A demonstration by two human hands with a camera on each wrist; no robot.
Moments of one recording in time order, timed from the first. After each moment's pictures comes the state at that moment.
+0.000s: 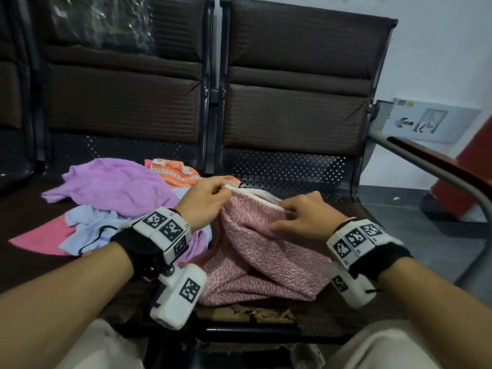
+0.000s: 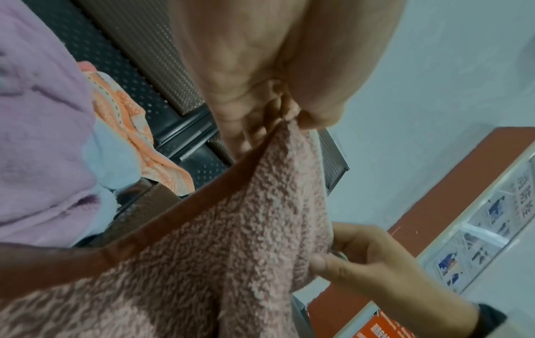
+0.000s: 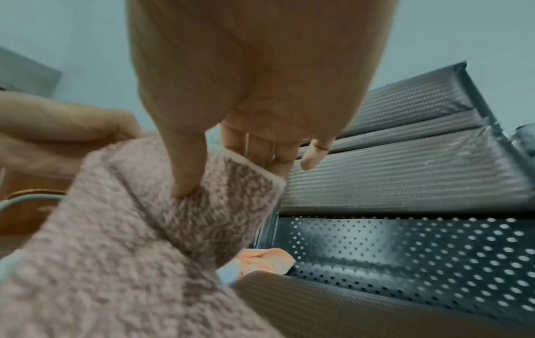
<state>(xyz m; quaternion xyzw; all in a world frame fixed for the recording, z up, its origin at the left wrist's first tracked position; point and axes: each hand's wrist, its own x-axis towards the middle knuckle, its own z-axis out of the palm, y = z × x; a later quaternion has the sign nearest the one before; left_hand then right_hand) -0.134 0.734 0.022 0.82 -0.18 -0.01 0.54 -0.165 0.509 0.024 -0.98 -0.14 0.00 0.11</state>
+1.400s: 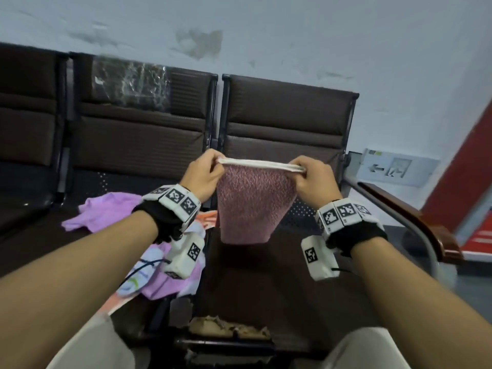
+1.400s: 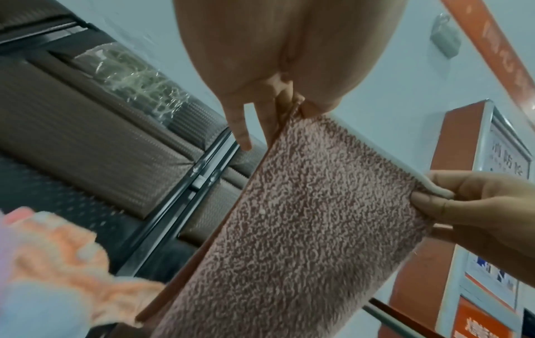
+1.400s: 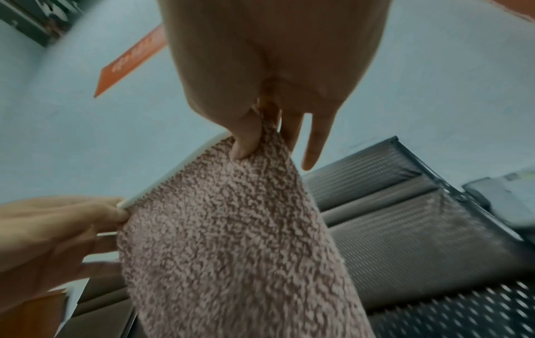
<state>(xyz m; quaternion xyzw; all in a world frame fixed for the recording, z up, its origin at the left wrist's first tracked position) -0.115 0.732 0.134 0.84 -0.20 0.21 0.46 -0.178 0.501 0.161 -0.91 -0.05 -0.30 0.27</state>
